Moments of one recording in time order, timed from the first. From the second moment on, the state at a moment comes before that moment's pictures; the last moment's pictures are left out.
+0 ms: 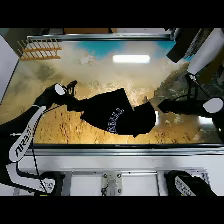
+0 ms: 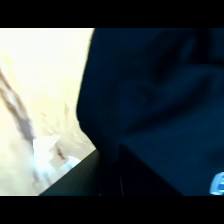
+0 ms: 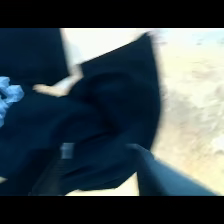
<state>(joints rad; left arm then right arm) -0.12 -1.62 1.20 1.11 -1.04 -1.53 -0.10 -1.02 0.88 -1.09 0.97 1.36</state>
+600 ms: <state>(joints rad) -0.04 -1.59 1.24 1.14 -1.07 -1.53 -0.05 -1.61 1.15 -0.95 0.87 1.29</state>
